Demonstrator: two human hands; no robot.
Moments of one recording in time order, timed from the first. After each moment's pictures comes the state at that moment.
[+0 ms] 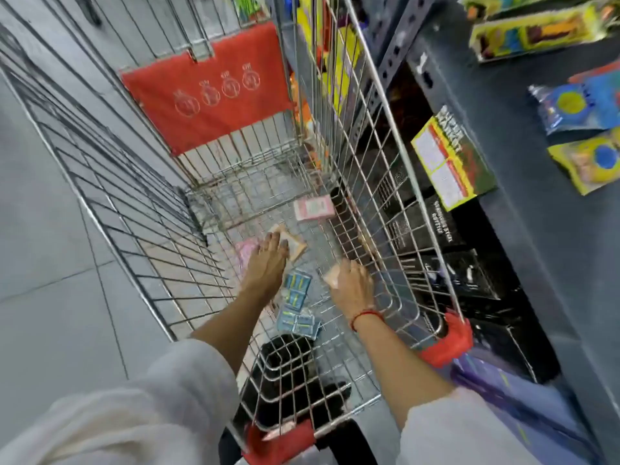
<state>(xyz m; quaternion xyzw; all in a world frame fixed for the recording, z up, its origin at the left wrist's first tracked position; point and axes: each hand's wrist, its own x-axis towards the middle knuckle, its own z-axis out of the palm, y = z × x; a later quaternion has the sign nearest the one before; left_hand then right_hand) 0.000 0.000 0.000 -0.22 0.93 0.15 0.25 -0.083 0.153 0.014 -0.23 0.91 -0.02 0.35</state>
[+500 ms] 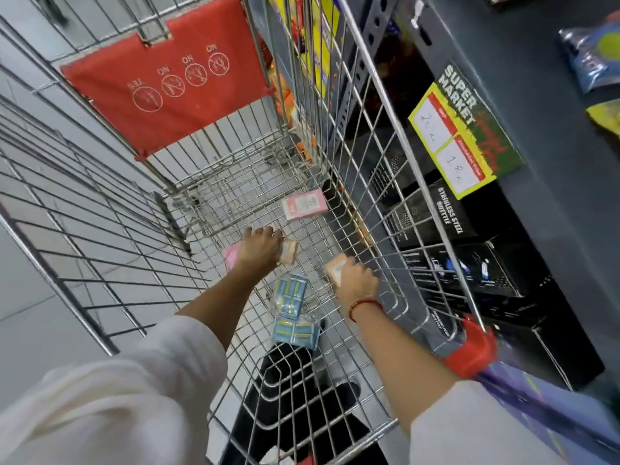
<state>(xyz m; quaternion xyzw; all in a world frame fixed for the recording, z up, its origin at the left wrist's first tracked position) -0.046 -0.033 -0.053 -0.11 0.95 0.03 0.29 -0.102 0.151 -0.021 -0.15 0.92 0.08 0.35</state>
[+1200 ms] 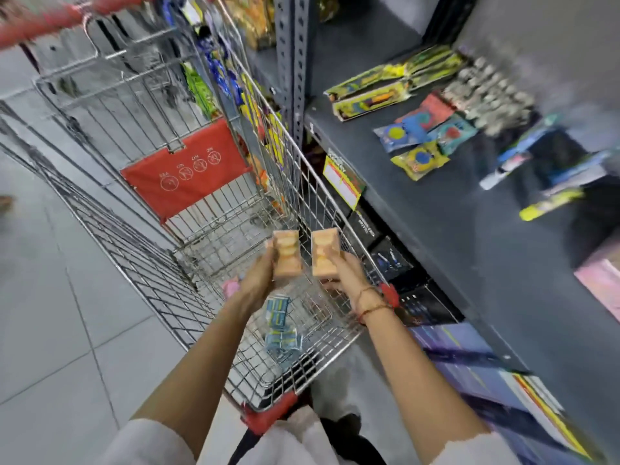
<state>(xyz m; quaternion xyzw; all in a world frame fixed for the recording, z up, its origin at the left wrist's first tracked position) -0.025 0.042 0.153 -0.39 0.51 0.77 0.07 -0.095 0.191 0.170 0.10 0.69 -0.60 0.39</state>
